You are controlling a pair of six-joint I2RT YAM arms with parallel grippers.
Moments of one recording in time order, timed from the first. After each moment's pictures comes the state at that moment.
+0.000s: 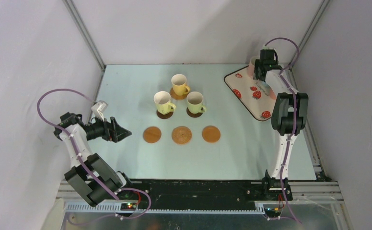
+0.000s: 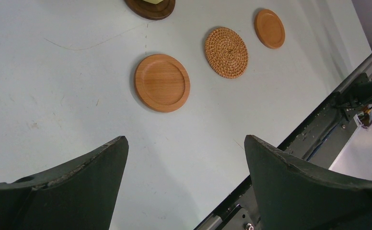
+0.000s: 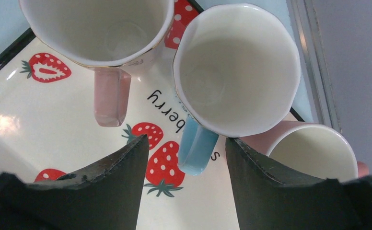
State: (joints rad) left arm 0.70 1.21 0.94 -1.21 1.08 0.94; right arm 0.00 2.17 1.84 -0.39 0.33 0.07
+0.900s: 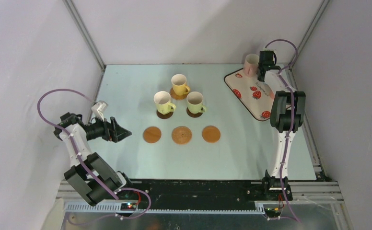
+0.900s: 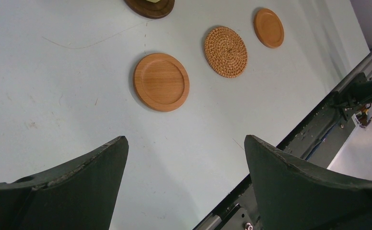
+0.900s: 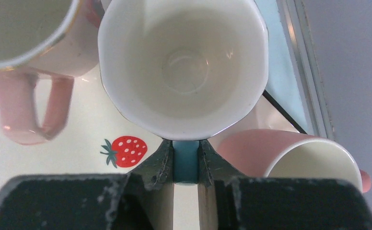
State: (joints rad) left arm 0.70 1.22 0.94 -1.21 1.08 0.94; right arm -0.01 2.25 1.89 -0.40 0.39 0.06
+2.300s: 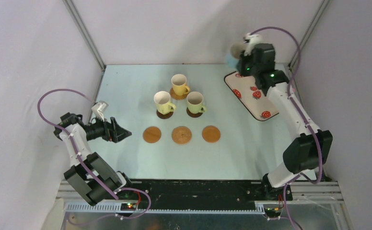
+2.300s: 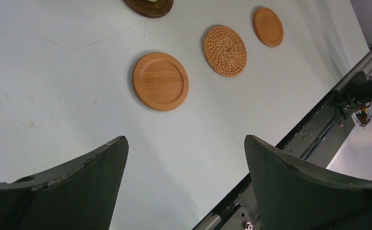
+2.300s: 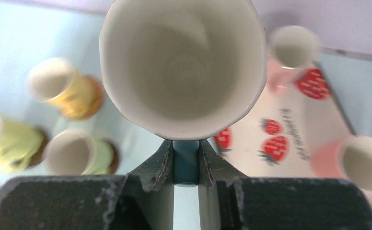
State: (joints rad) left arm 0.70 1.23 0.94 -1.22 1.08 0.95; right arm 0.18 1.59 1.59 -0.38 0.02 0.06
